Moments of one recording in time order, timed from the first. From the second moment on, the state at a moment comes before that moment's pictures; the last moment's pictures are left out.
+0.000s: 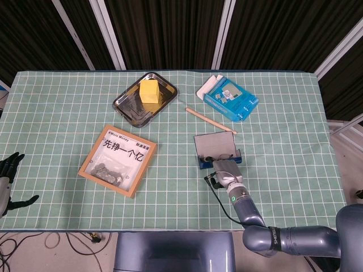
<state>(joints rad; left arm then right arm) -0.11 -1.04 -0.05 -1.70 1.36 1.35 -0.07 0.95 -1.49 0.16 -1.82 -0.33 1.10 -0.69</state>
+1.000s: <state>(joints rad) -0.11 -1.04 -0.06 -1.71 1.36 1.36 -0.08 0.94 -1.31 0.05 -2.04 -0.25 1.11 -0.75</state>
